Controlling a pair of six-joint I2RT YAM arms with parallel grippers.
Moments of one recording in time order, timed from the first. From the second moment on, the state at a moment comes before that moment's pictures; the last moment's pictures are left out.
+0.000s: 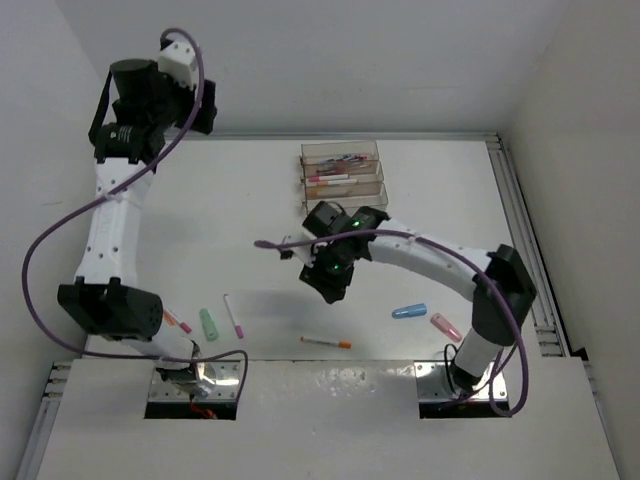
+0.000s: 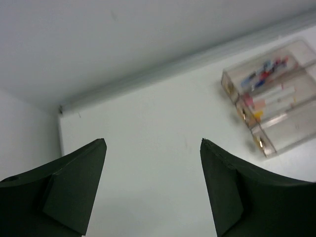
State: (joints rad) left arm -0.02 1.60 1.95 -0.58 0.21 0.25; right arm 0.88 1.67 1.36 -0.93 -0.28 -0.31
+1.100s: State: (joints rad) left arm 0.12 1.11 1.37 -0.66 0.19 0.23; right arm 1.24 1.91 1.16 -0.66 0.06 -0.05
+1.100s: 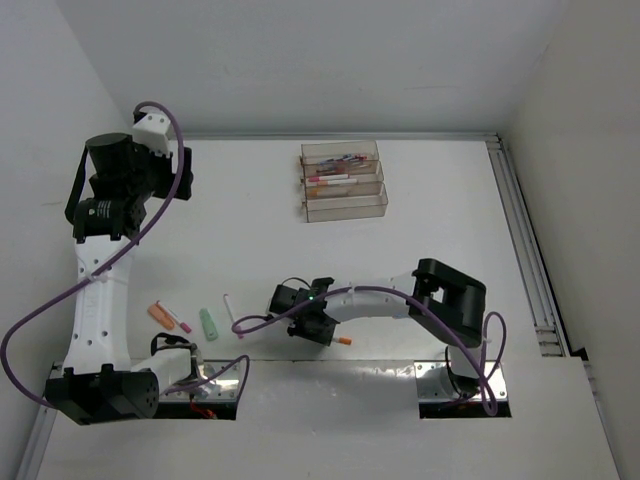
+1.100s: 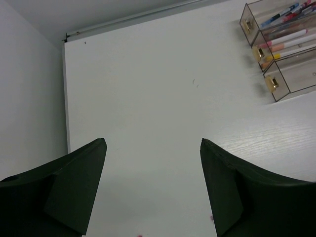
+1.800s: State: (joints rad) left arm 0.20 1.08 1.23 -0.43 0.62 0.09; right arm 0.47 1.67 1.16 -0.59 -0.49 0.01
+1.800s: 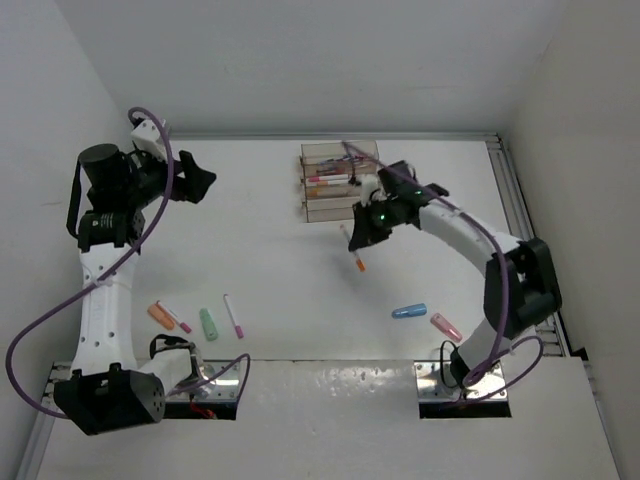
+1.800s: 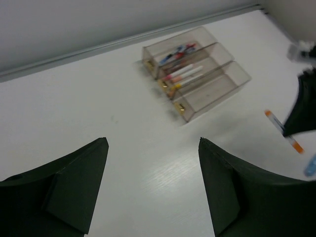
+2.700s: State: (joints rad) left arm -0.06 1.21 1.08 0.06 1.07 -0.47; right arm 0.63 1.65 1.38 0.01 -0.72 0.67
